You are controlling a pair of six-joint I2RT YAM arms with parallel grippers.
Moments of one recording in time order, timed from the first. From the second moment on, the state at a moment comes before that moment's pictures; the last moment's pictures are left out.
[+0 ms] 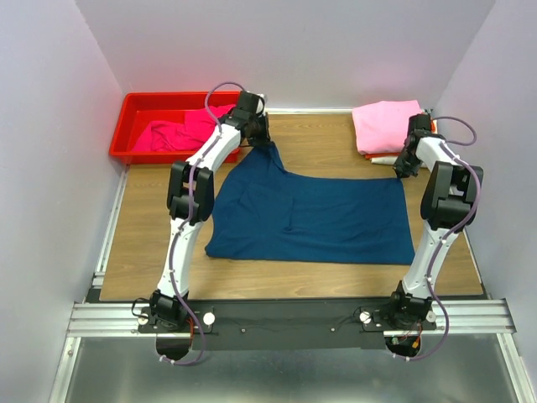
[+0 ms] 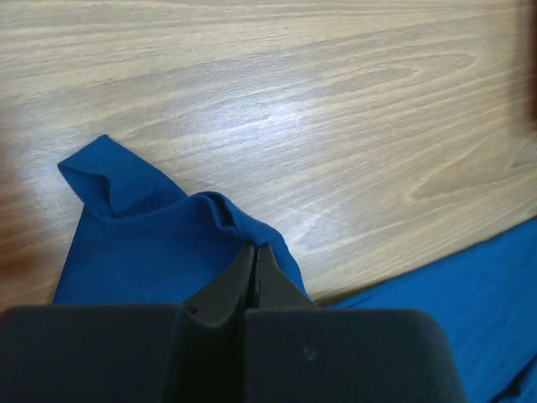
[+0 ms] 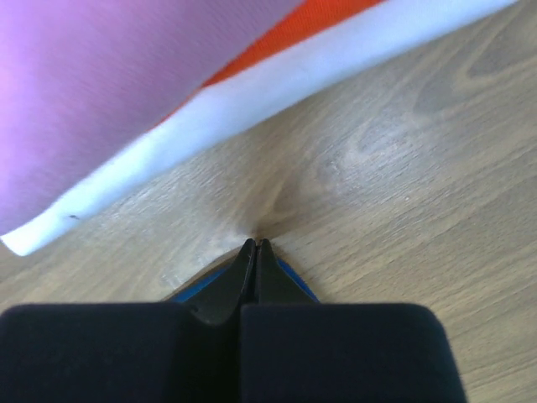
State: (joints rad) left arm -0.34 2.43 2.20 -0.54 0.25 -0.40; right arm -0.17 2.13 1.62 -0.63 0.19 0.39
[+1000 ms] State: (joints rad) left arm -0.36 1.72 1.31 -0.53 0.28 -0.43; right arm -0.17 1.79 1.32 -0.62 0.20 0.31
